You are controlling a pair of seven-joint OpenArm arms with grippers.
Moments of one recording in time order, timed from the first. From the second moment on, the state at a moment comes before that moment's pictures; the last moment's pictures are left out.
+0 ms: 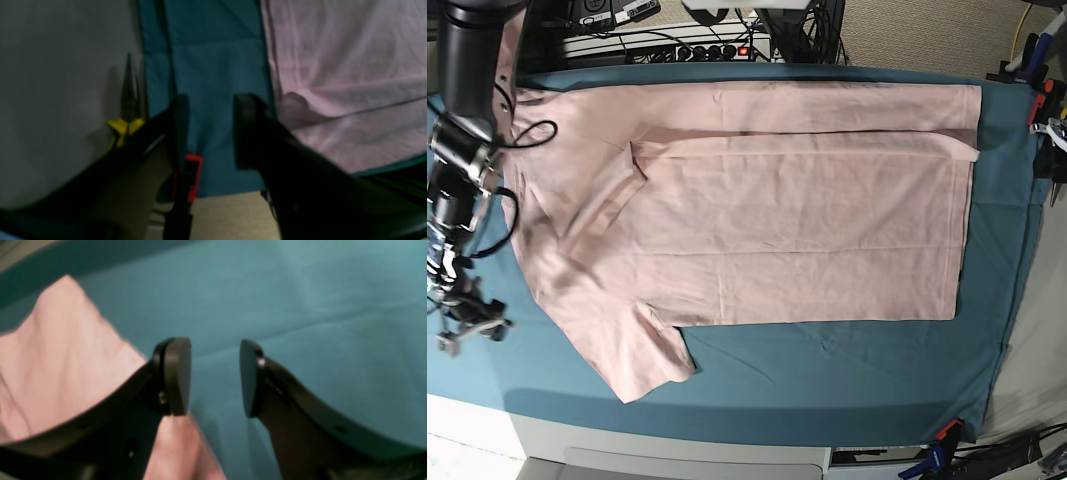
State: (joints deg) left arm 27.4 -37.2 -39.2 99.8 -52.6 -31.6 58.2; right arm 47.1 31.5 19.1 22.3 4.5 26.2 -22.8
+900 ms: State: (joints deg) left arm 27.4 -37.1 -39.2 99.8 -52.6 -31.7 59.5; right arm 41.3 28.9 19.1 22.2 4.6 23.1 -23.4
